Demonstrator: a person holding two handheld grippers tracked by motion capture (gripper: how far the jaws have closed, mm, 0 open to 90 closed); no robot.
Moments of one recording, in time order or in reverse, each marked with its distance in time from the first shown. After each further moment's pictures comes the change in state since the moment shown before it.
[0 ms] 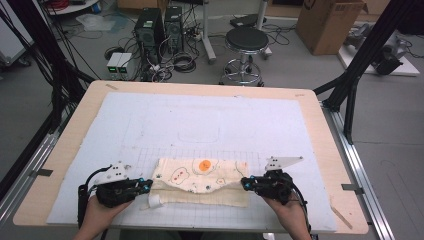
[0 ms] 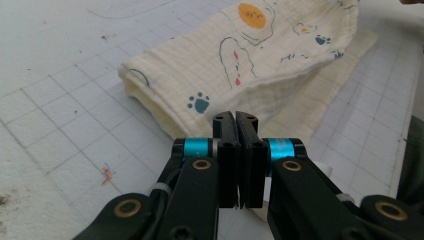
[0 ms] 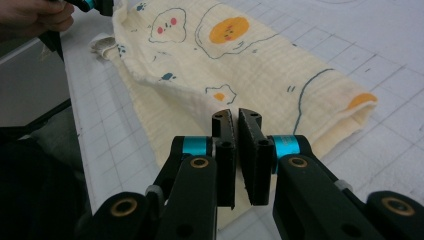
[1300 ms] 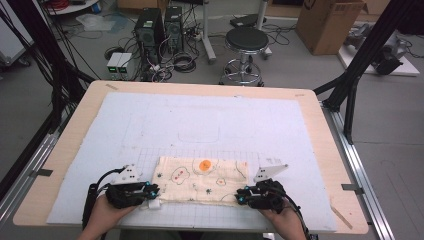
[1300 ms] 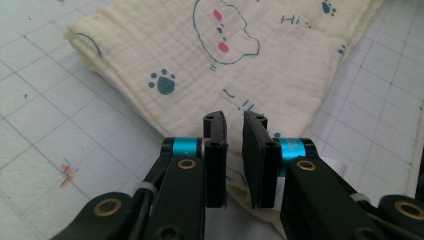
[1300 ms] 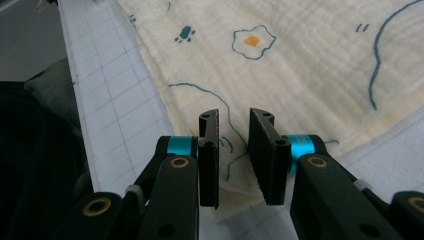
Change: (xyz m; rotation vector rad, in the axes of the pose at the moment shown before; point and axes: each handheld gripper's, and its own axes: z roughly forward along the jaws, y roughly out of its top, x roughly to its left) left arm -0.004 -0.001 0.023 0.138 -0.010 0.050; right arm 0.012 -0.016 0.022 0.138 0.021 -0.057
